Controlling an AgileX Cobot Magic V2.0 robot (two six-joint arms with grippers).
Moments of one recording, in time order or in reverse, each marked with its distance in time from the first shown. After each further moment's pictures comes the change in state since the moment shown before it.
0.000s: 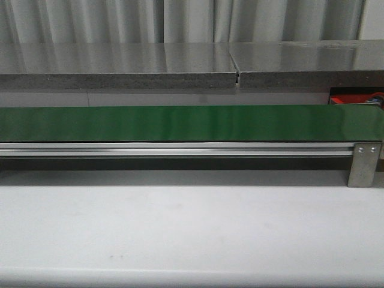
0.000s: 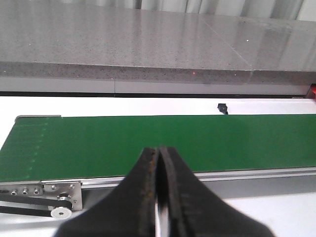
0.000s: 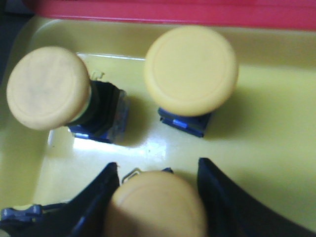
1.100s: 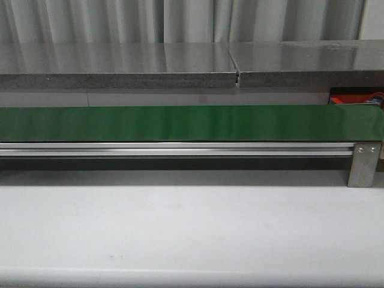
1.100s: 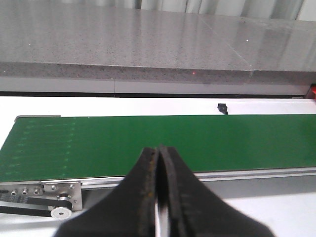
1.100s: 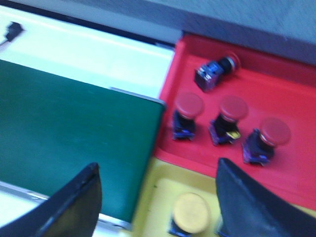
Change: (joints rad) left arm 0.000 0.000 0.000 0.000 0.000 0.000; right arm 0.233 -0.522 0.075 0.052 -0.040 0.066
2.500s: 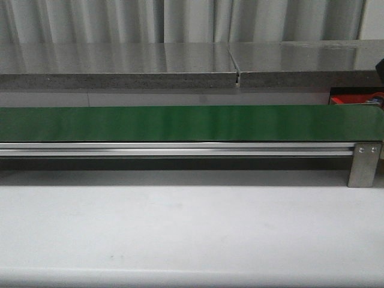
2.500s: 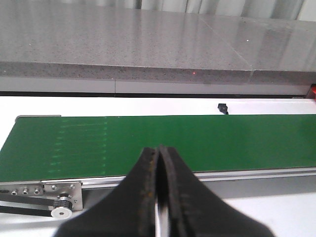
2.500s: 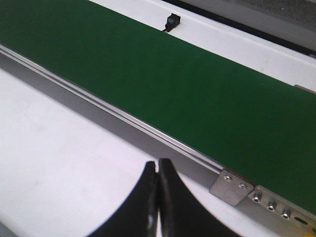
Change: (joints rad) left arm 0.000 0.000 0.000 0.000 0.000 0.000; right arm 0.552 -0.284 0.393 0.096 -0.262 0.059
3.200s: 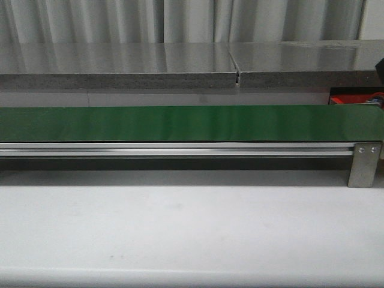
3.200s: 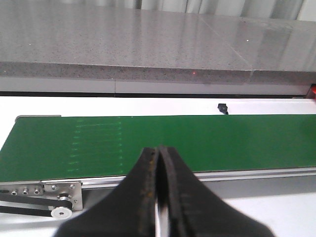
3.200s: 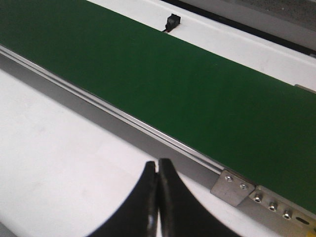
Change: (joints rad) left arm 0.000 0.000 0.000 0.000 0.000 0.000; right arm 0.000 0.000 0.000 0.008 0.000 0.000
